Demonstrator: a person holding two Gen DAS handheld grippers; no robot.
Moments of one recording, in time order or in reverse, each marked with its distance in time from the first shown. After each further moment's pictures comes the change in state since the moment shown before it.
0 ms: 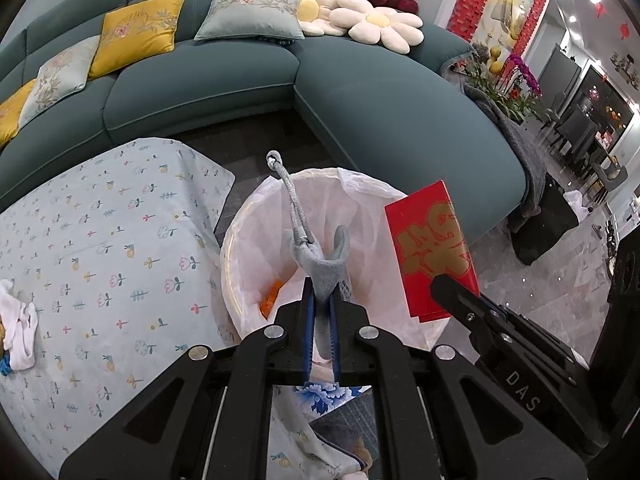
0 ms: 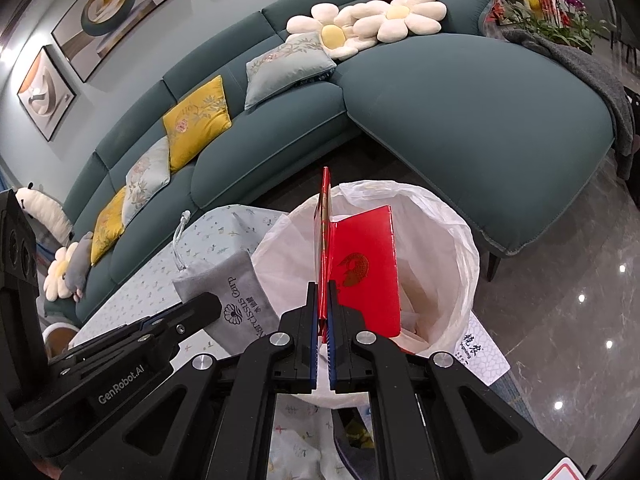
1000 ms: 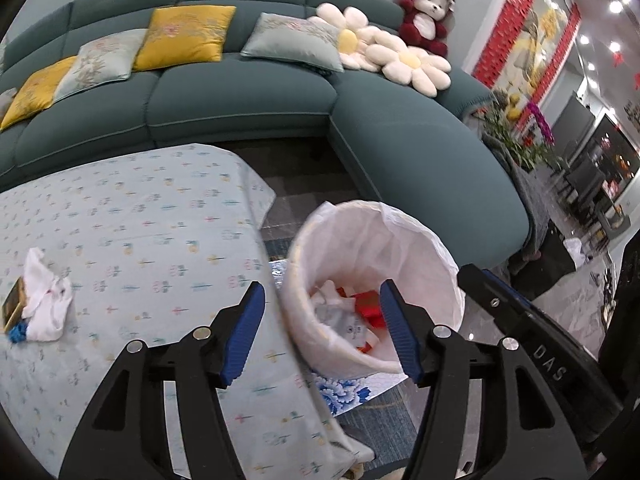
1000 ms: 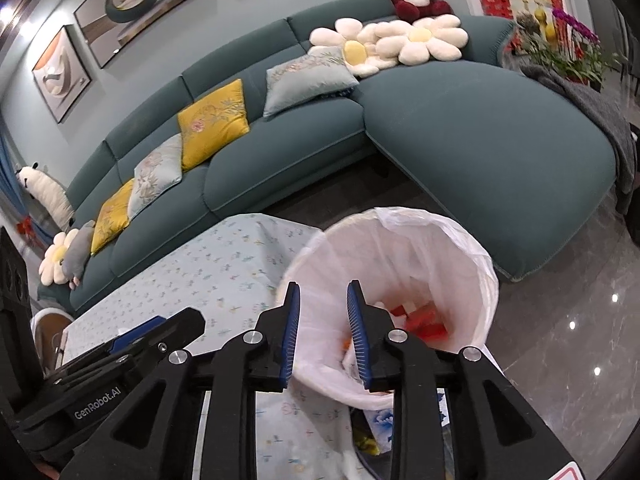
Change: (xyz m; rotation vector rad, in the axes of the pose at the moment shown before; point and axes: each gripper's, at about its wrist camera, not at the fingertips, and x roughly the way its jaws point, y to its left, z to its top) left arm -0.073 0.065 -0.016 -0.135 -0.110 0.025; right arm -0.030 0.064 0.004 -0.103 -0.052 -0.007
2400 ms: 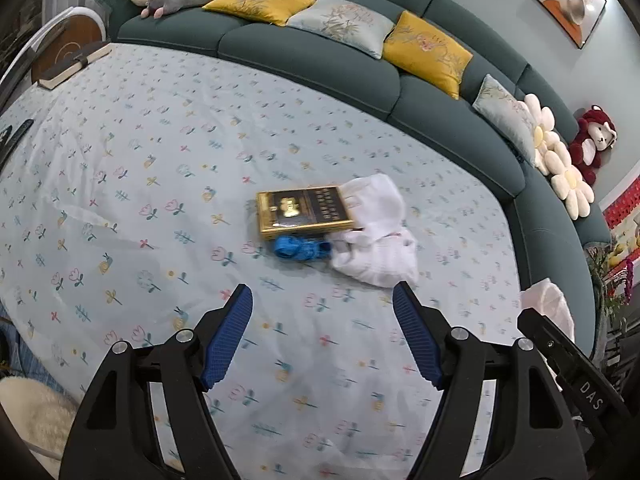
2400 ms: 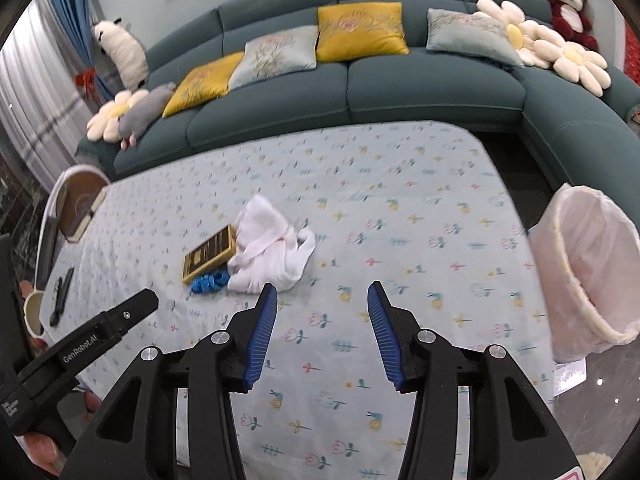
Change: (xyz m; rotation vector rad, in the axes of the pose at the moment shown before) left arm -0.128 0.339 -0.115 -0.533 -0.067 0.312; right arm 0.063 0.284 -0.137 -0.376 0.257 0.127
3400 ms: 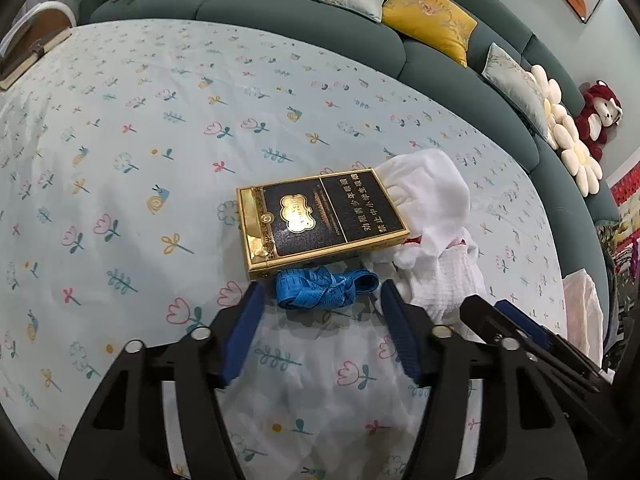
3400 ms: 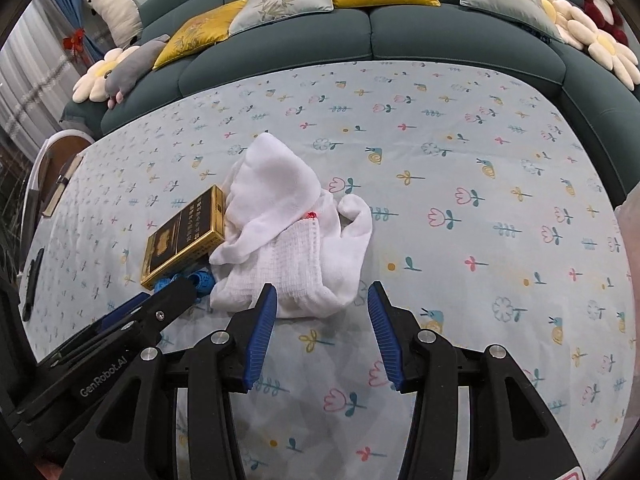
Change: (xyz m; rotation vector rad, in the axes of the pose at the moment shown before) left arm 0.107 0.019 0.021 0.050 0.092 -0.022; right arm 0.135 0.040 0.008 -0.022 0.133 0.000
